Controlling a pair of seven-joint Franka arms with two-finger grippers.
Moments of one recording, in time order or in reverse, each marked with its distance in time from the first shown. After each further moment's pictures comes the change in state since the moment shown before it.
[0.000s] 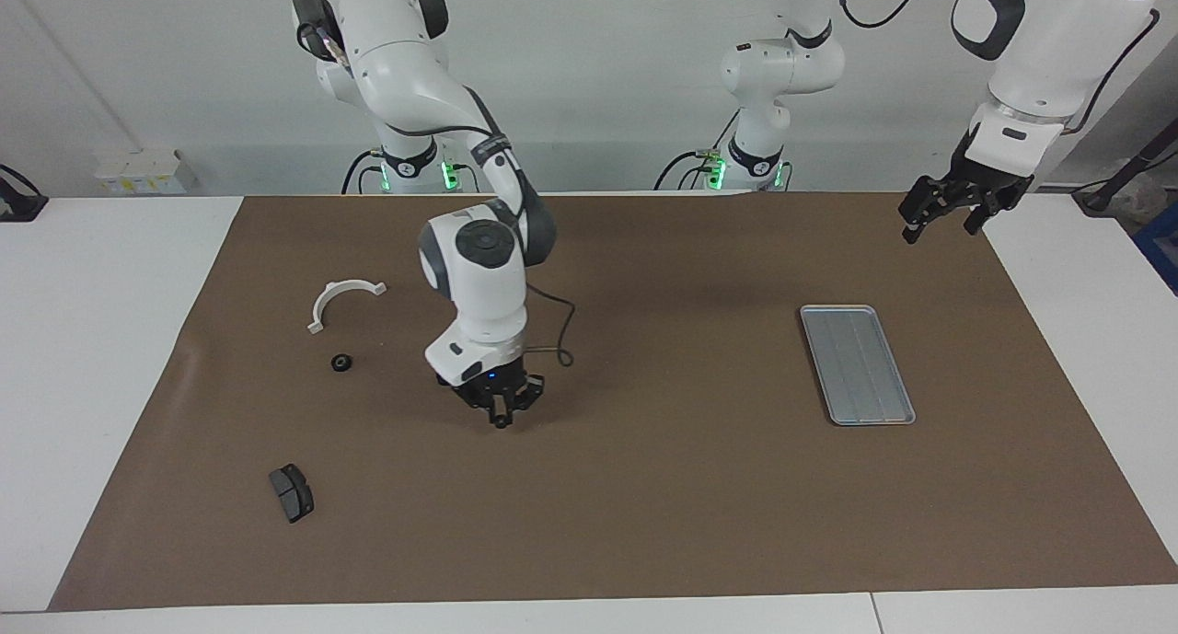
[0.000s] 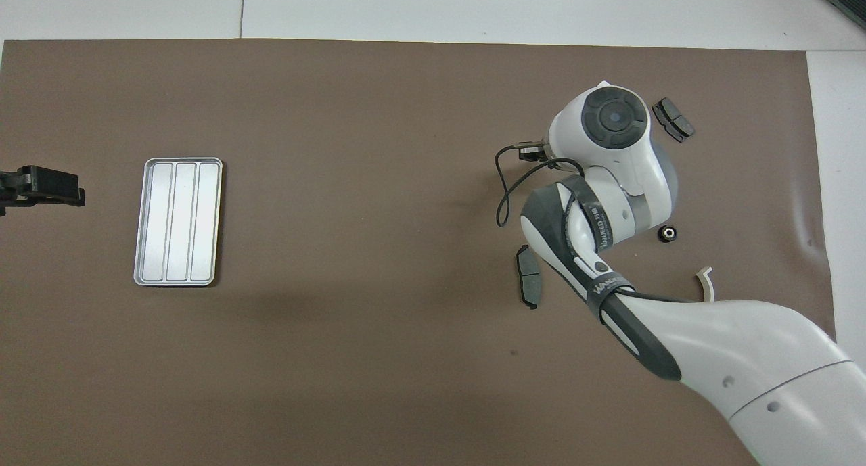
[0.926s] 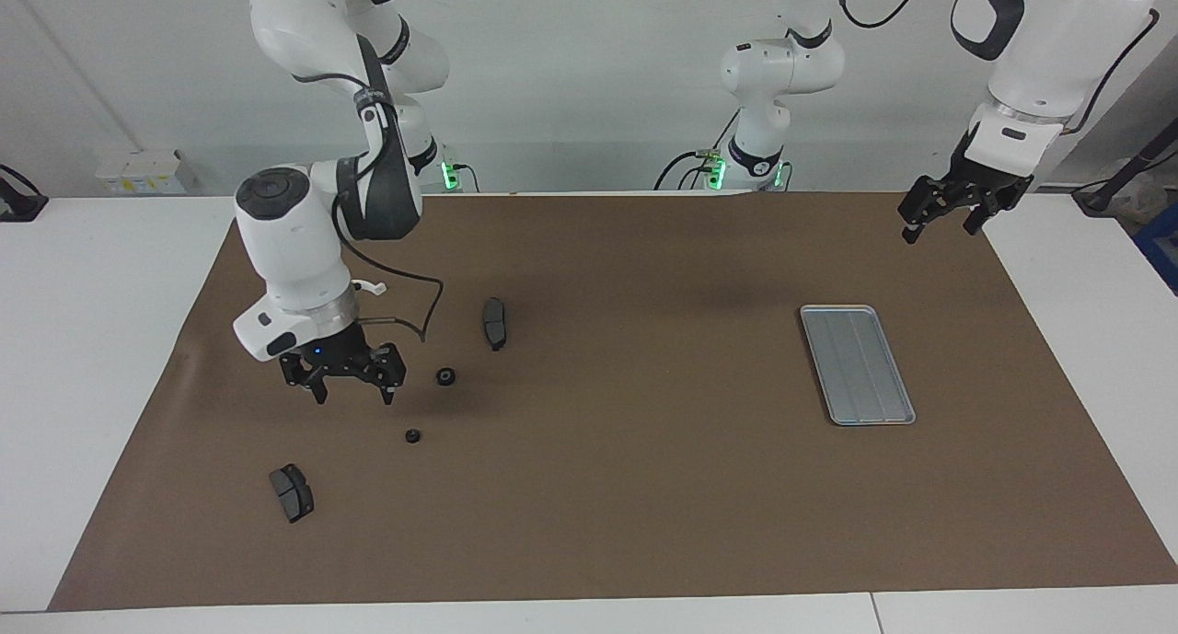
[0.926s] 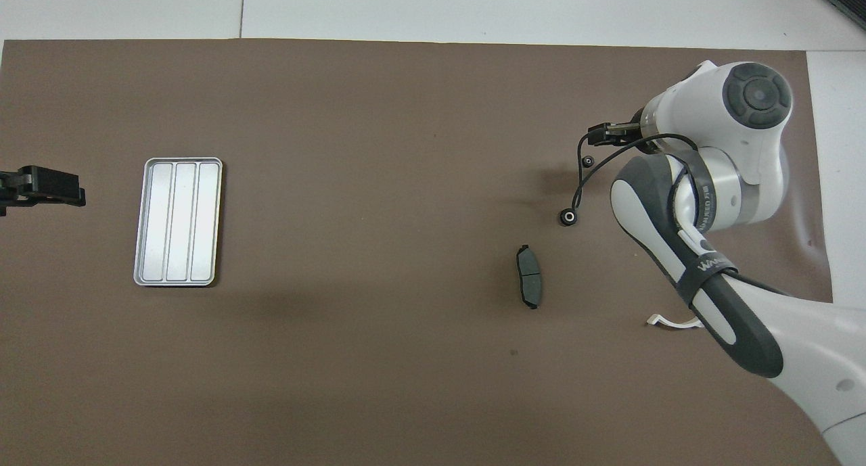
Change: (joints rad) left arm 0.000 0.000 -0.001 0.000 0.000 0.001 0.000; right arm -0.086 -0.220 0.002 0.002 0.106 -0.129 -0.029
